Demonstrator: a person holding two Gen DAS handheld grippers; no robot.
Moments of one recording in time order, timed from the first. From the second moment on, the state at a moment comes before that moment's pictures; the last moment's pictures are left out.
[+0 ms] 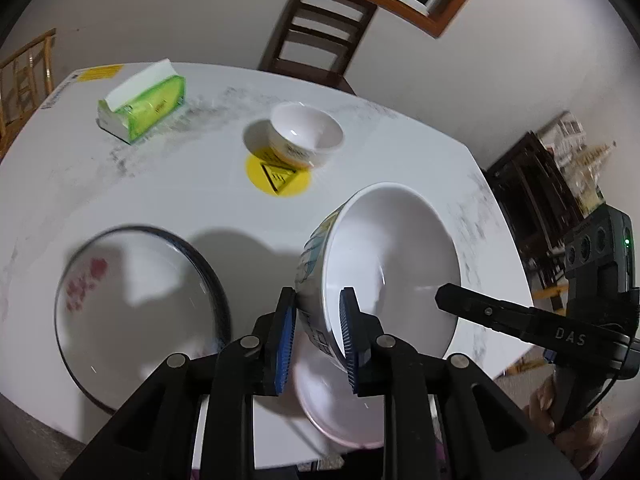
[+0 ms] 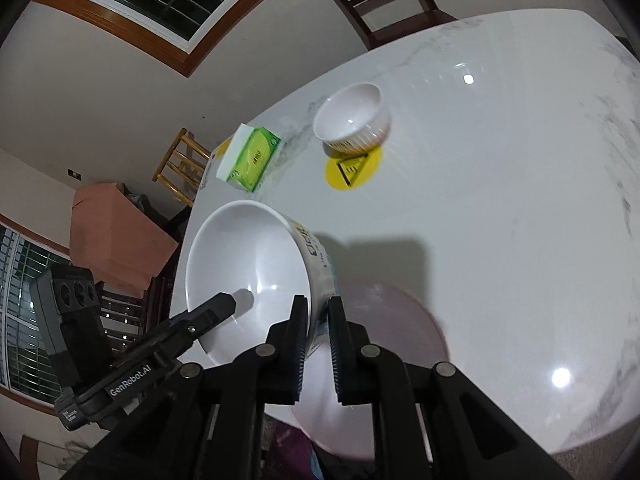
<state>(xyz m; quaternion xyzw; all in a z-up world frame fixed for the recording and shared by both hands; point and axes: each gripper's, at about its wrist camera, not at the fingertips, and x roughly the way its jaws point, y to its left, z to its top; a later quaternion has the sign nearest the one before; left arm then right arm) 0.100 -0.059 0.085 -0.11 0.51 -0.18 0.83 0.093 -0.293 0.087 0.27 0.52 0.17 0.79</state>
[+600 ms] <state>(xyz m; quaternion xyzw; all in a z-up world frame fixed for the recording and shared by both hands) 0.056 -0.090 0.042 -0.09 0.55 -0.19 0.81 0.045 -0.316 0.044 0.28 0.55 0.14 0.77</state>
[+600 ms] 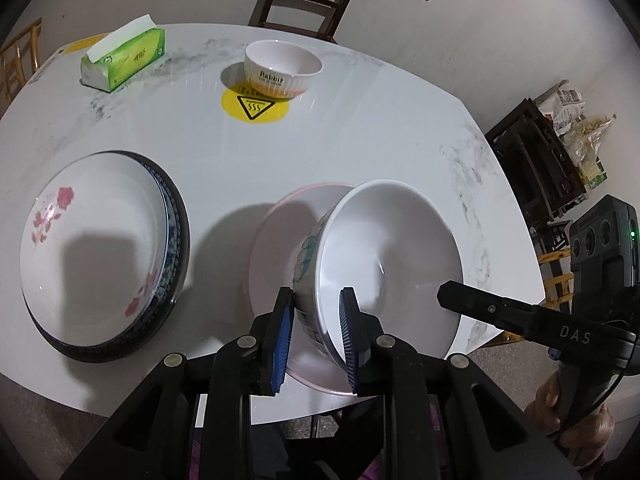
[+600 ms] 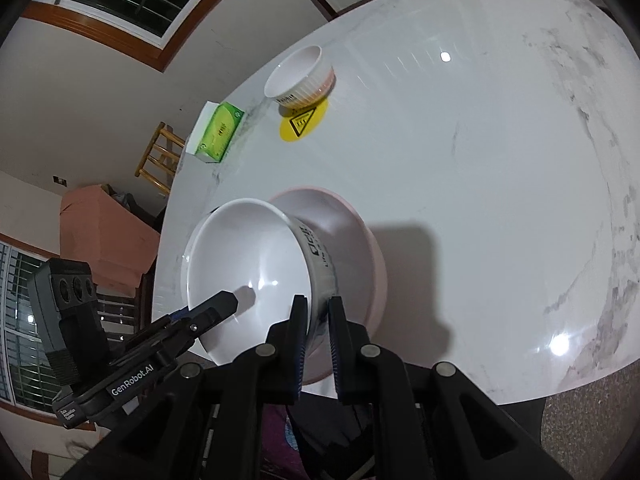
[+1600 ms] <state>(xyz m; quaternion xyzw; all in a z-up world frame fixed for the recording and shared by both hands) 0.057 -0.101 0.027 -0.04 0.54 -0.17 0.83 0.049 -0.310 0.031 0.25 0.56 0.13 0.78</state>
